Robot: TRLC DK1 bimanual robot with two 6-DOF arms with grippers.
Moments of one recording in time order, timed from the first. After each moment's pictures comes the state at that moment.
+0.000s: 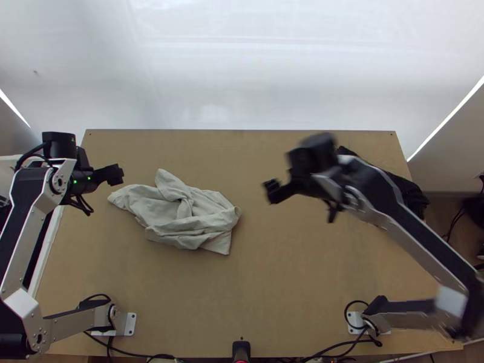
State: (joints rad) left arm 0.10 1.33 1.32 -0.92 -0.05 -0.23; right arm 0.71 1.46 1.53 -0.83 0.00 0.15
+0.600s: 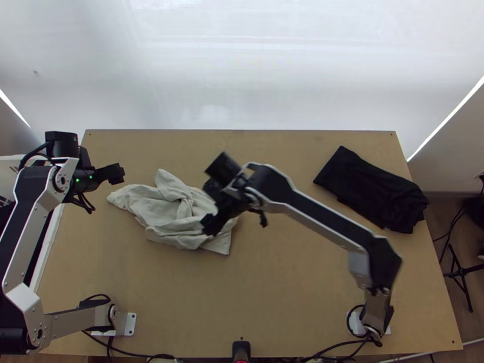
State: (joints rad) left arm 0.10 1.35 1.31 -0.89 -0.05 -0.22; right arm 0.98 1.97 1.97 -1.05 -0.20 0.08
